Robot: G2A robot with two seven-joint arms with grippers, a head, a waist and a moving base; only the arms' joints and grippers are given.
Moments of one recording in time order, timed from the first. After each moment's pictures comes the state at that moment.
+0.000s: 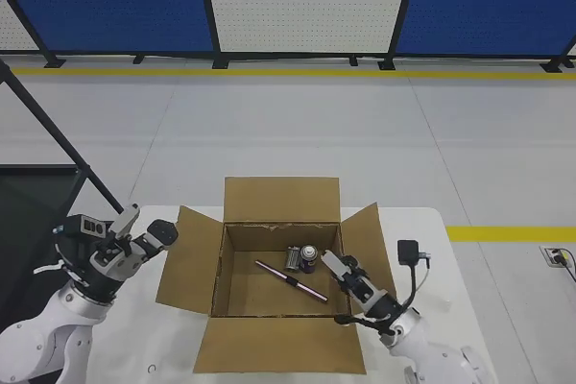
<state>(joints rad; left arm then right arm) 1.18 -1.12 -1.74 -1.79 -0.55 -0.09 -0.67 -1.18 -1.32 1.26 -1.93 -0.23 0.08 0.39</state>
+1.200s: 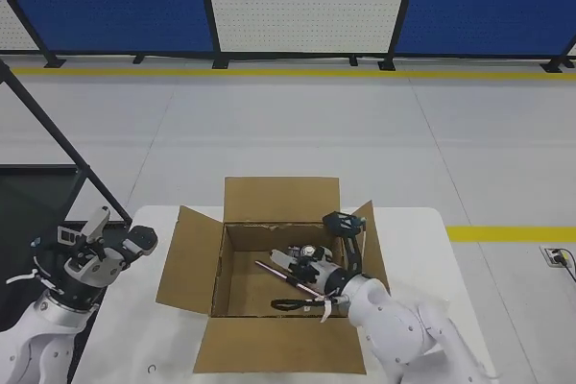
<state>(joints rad) 1.23 -1.11 -1.82 -1.79 -0.63 -0.03 -0.66 -0.85 -1.34 1.04 -1.82 -0.58 0.42 0.69</state>
